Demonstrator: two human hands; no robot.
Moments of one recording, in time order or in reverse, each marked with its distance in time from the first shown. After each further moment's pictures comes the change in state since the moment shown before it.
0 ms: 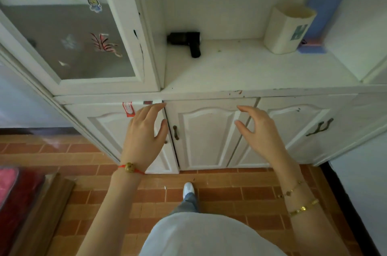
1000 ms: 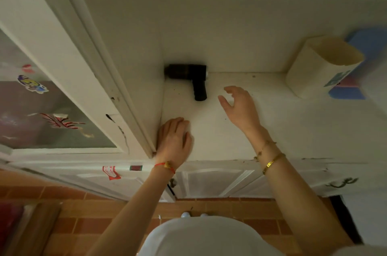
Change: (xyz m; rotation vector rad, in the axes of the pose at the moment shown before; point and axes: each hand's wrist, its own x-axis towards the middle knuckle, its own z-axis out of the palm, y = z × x) left_hand 0.227 -0.069 0.163 0.095 -0.069 -0.033; right_hand 0.323 0.015 0.064 0.010 0.032 0.009
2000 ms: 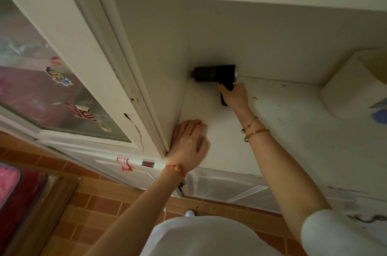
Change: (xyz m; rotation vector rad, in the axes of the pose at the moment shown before) left_hand 0.003 -0.002 0.002 -0.027 0.047 0.015; right_hand 0.093 -0.024 0.076 0.466 -0.138 0.368
